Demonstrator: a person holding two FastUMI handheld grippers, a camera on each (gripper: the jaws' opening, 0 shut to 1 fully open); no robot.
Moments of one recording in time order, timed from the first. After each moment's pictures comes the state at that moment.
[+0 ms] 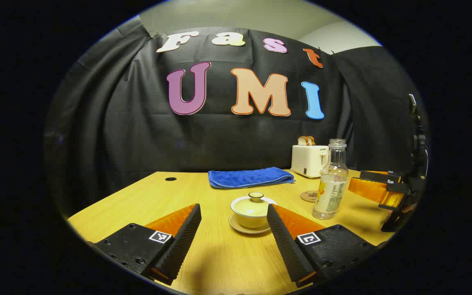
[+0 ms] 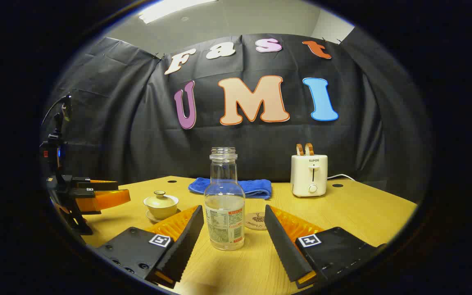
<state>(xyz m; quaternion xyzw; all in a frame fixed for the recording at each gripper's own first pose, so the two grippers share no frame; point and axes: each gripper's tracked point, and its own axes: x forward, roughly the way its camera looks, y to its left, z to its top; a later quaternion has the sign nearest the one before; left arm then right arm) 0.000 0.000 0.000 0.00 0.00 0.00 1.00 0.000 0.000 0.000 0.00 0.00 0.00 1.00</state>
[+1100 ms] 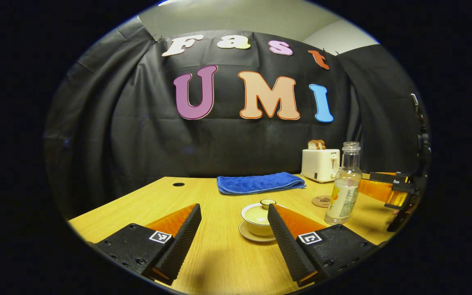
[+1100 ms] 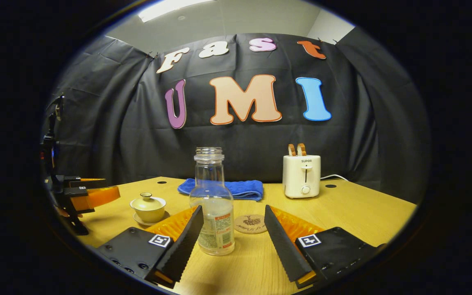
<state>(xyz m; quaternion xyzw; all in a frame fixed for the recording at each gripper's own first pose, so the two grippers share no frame) 0.020 0.009 0.005 0.00 -0.02 0.02 1.00 0.015 -0.006 -0.001 0.00 0.00 -0.01 1.00</state>
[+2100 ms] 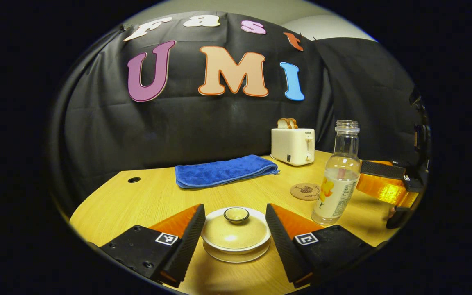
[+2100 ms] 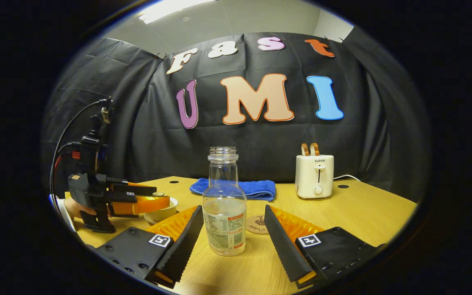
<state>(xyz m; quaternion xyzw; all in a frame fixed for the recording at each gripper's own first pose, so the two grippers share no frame) 0.090 -0.037 -0.018 0.03 0.06 -0.11 0.99 0.014 0.003 -0.001 0.00 0.00 0.02 1.00</state>
